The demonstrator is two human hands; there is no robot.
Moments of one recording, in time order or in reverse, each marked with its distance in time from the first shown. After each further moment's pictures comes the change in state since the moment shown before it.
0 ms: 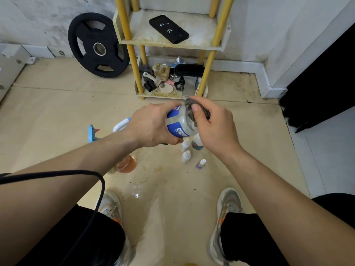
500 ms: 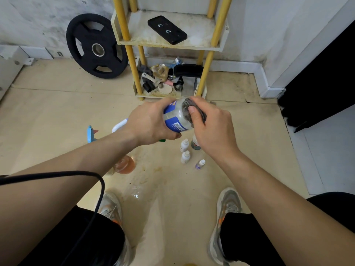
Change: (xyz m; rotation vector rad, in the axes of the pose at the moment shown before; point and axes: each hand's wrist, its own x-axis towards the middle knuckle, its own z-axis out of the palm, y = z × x) left_hand 0.007 -0.003 0.000 -0.026 0.043 -0.077; right_hand -0.001 0.004 0.005 -0.144 0.040 -0.083
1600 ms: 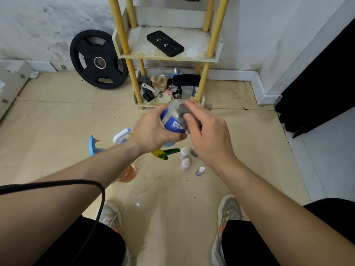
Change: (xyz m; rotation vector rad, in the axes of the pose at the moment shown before) left_hand -0.002 0.012 0.005 -0.385 0.070 -0.131; right_hand -0.003 -0.006 -0.006 0.005 0.007 -0.060
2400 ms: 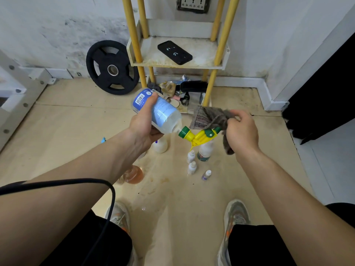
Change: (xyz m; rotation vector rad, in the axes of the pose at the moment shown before) left_hand 0.000 0.011 -0.029 -0.966 0.235 -0.698; right_hand 0.018 0.029 -0.024 0.199 0.136 0.734
